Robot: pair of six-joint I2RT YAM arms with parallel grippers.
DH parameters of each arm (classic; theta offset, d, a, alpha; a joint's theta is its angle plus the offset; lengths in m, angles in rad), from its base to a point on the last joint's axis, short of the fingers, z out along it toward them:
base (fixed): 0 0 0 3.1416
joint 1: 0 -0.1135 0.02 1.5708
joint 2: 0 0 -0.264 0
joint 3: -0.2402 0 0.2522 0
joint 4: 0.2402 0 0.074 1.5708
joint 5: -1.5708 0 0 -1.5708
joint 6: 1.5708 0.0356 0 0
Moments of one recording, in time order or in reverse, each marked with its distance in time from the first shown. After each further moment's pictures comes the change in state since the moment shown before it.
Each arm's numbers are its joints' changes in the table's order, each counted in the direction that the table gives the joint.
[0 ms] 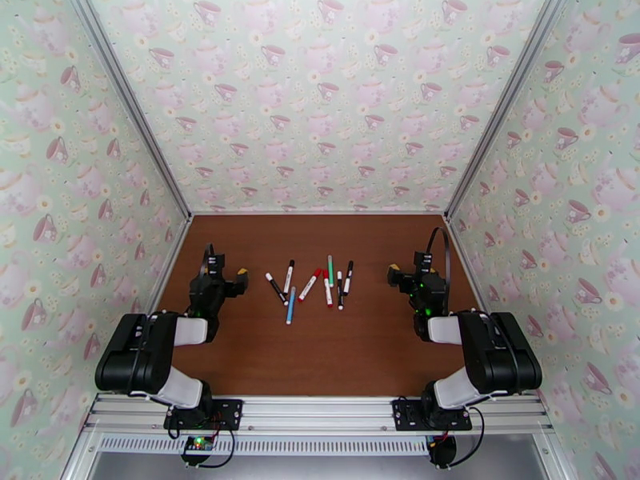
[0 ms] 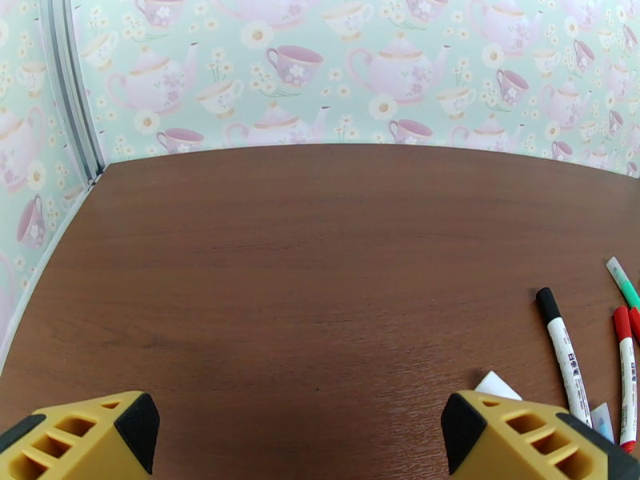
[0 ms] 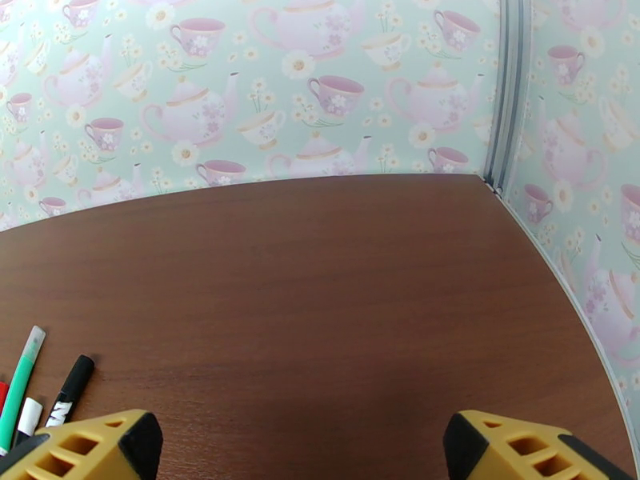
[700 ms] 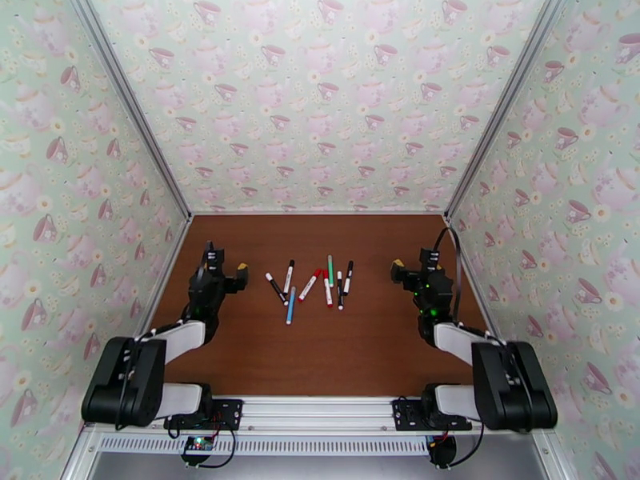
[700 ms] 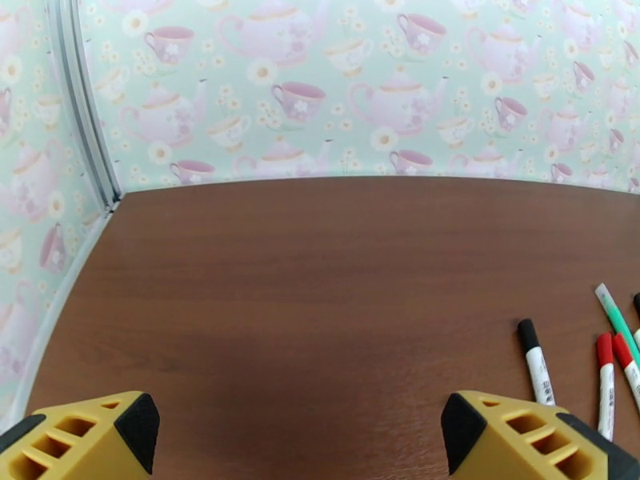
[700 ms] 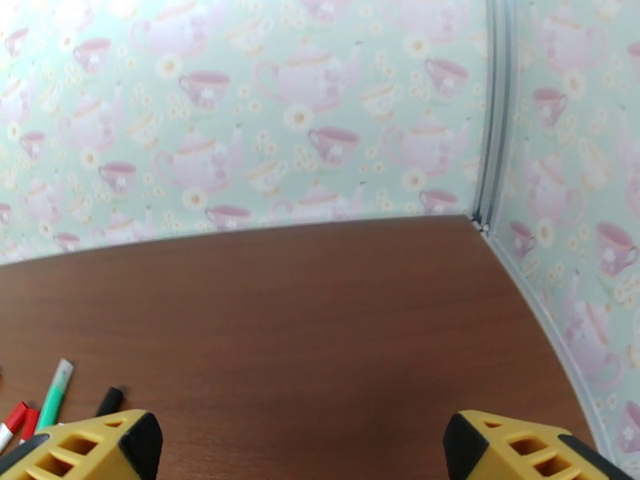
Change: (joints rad) left arm 0.092 -0.241 -0.092 0.305 0.141 -0.019; right arm 0.000 -0.307 -0.028 0.259 -0.019 0.032
